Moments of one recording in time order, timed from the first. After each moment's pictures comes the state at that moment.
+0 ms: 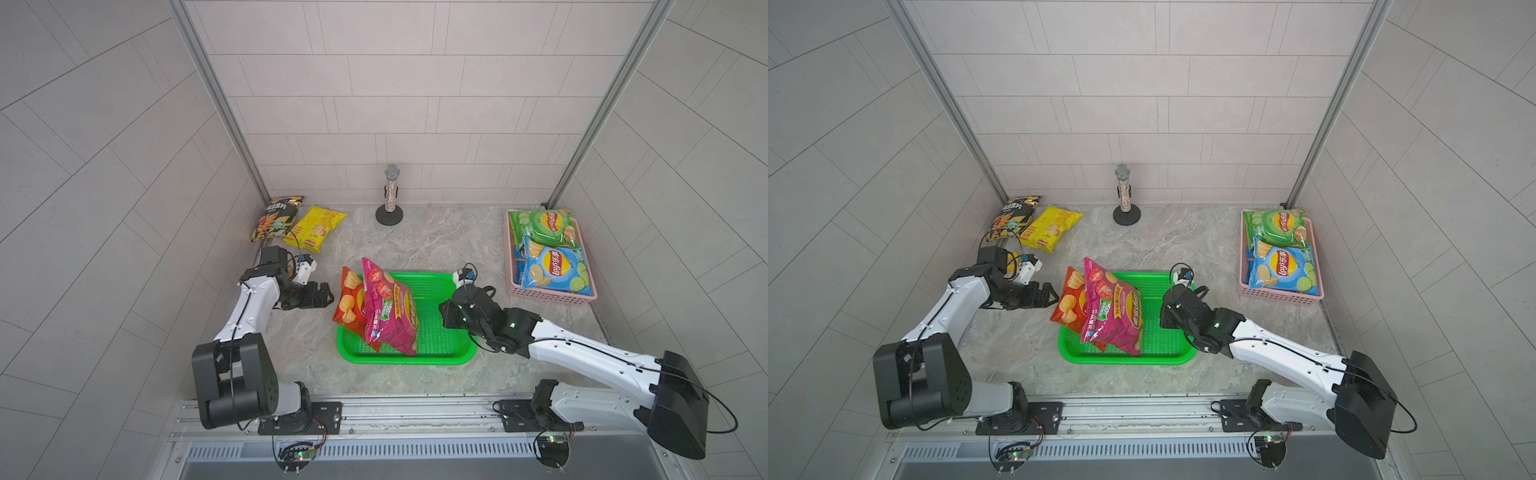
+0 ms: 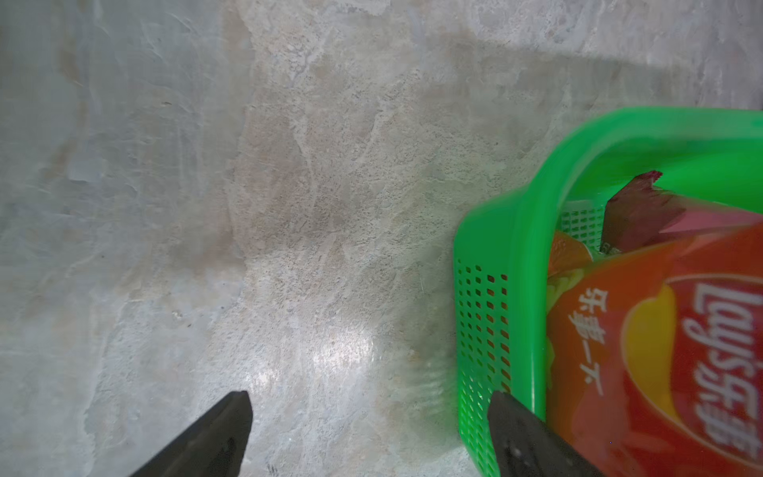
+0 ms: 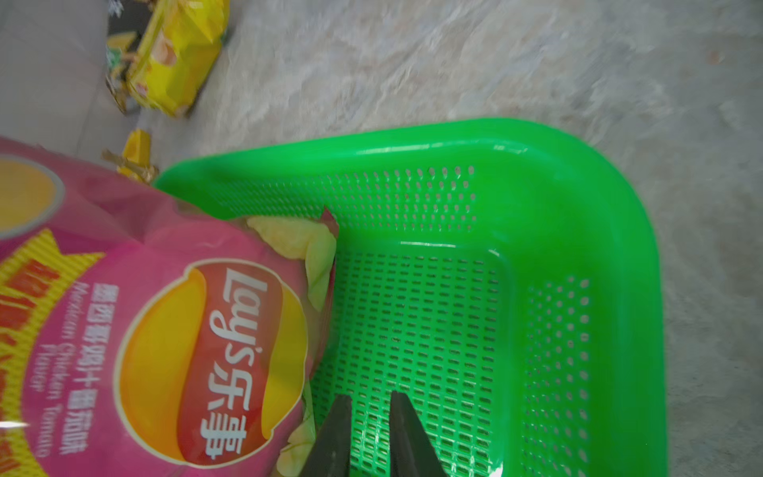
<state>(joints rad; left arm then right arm) 0.22 1.39 0.95 -0.89 0.46 0.22 0.86 1.19 0.76 -0.38 0.20 0.82</state>
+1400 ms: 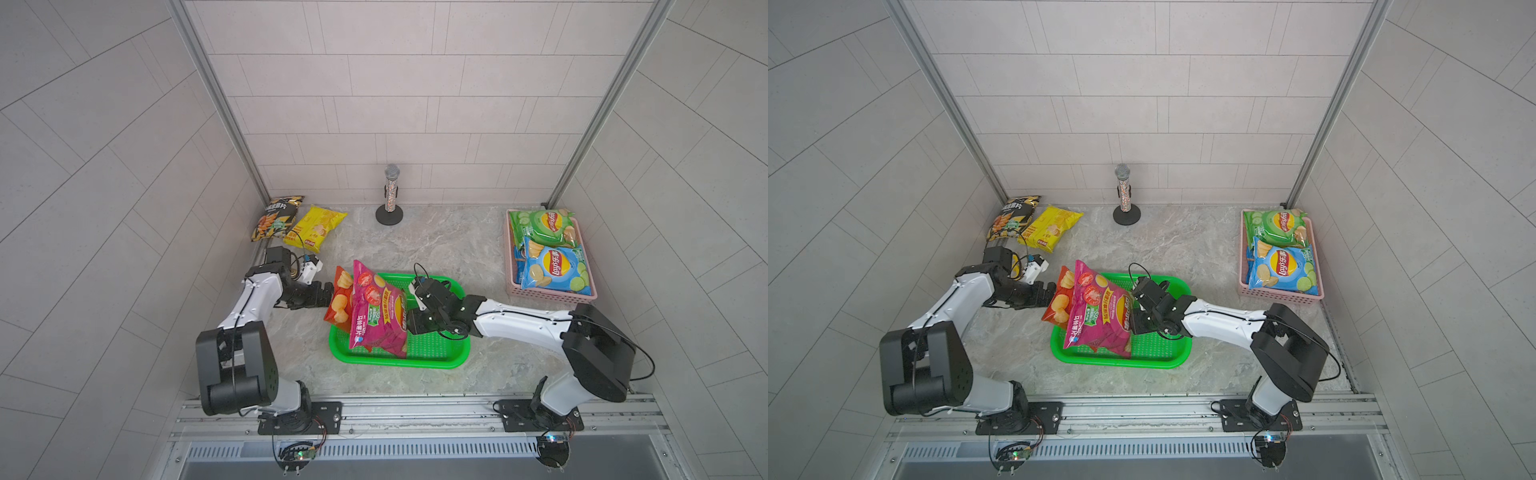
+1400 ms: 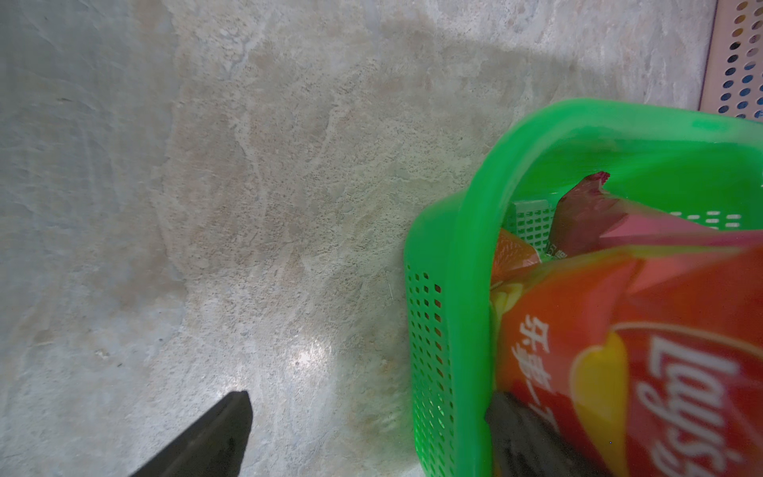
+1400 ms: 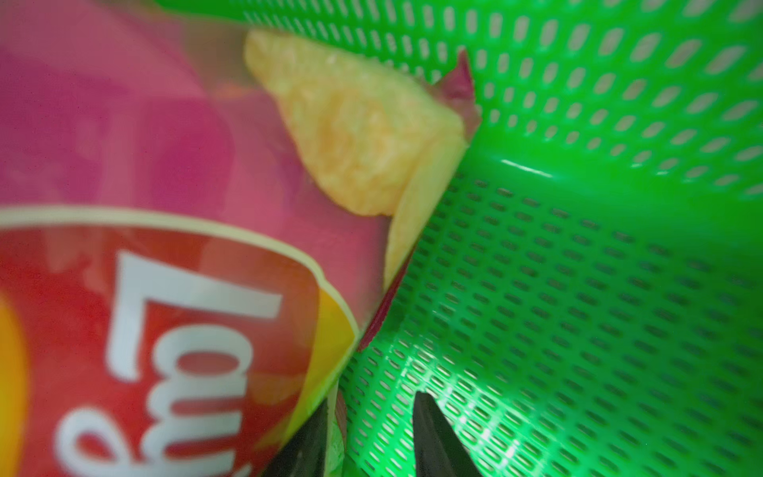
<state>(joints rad) 0.20 1.44 0.95 -0.88 0.54 0.23 0.87 1.54 0.92 -0.30 -0.08 0.67</state>
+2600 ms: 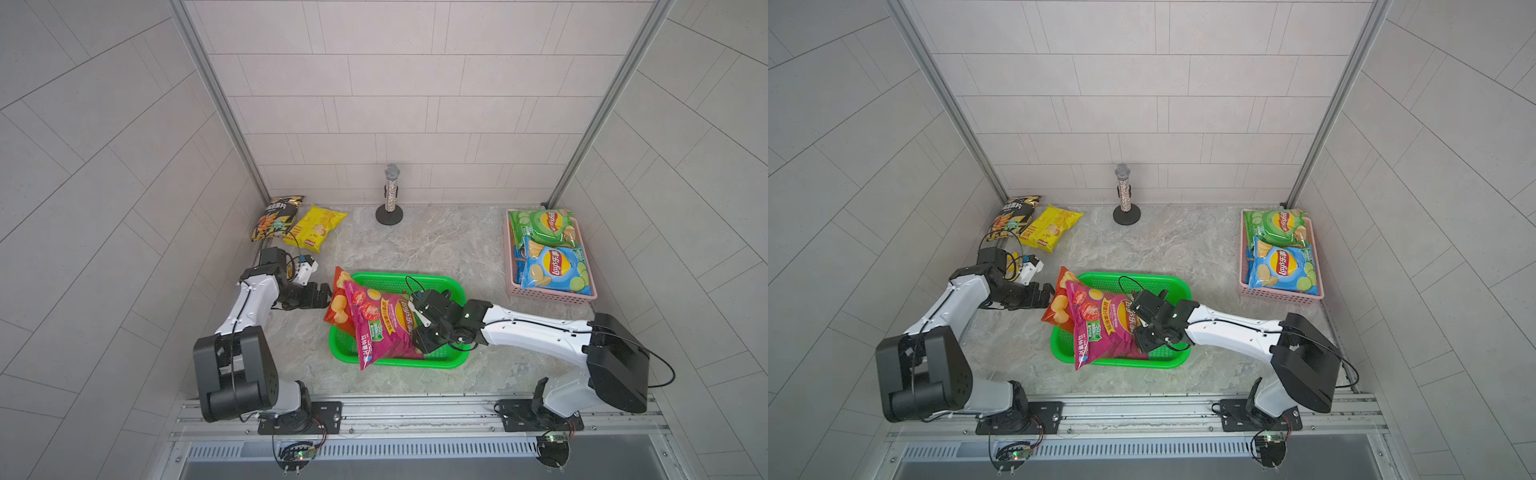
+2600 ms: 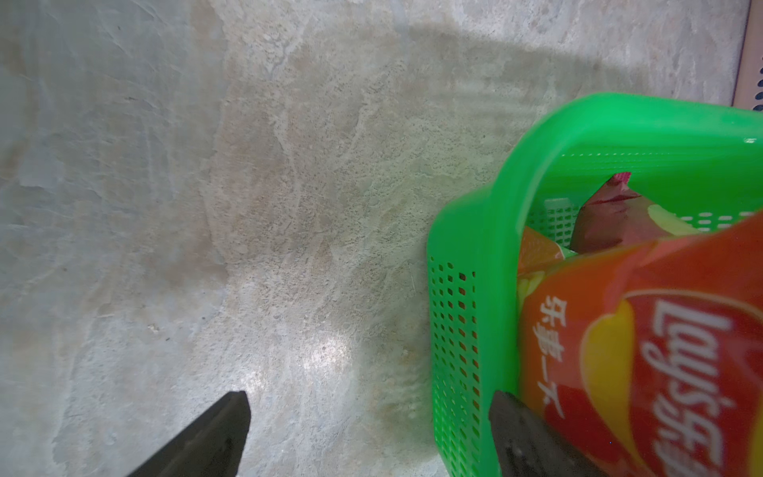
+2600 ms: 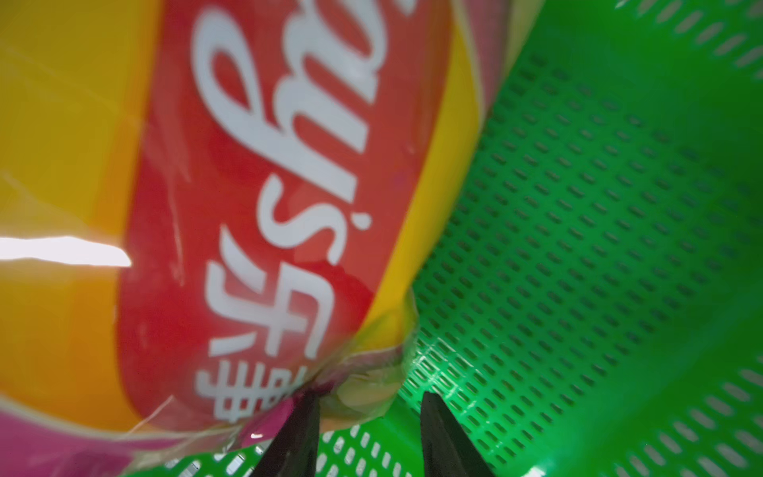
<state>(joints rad) 0.23 1.42 0.94 -0.89 0.51 0.26 0.97 1.51 0.94 -0.54 -0.11 0.53</state>
